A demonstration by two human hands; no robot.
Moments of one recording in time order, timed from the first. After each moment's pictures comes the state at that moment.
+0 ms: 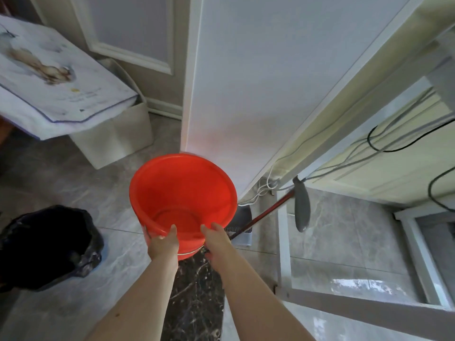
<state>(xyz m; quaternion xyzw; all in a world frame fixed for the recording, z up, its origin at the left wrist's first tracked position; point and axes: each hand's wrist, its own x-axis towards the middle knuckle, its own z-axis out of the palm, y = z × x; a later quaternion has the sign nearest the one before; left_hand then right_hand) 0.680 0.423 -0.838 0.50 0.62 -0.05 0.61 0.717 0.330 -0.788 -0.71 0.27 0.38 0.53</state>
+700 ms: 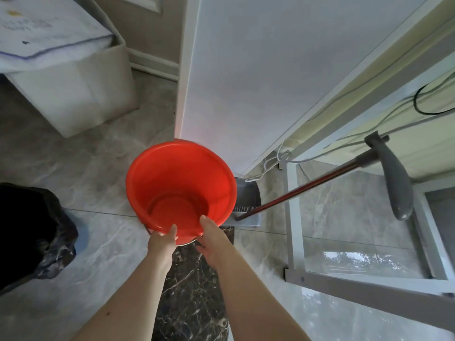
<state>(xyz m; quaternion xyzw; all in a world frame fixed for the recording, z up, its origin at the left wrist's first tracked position) 0.677 0.429 -0.984 0.48 0.56 -0.13 0.67 0.716 0.338 -0.929 -0.64 0.32 0.42 0.56</state>
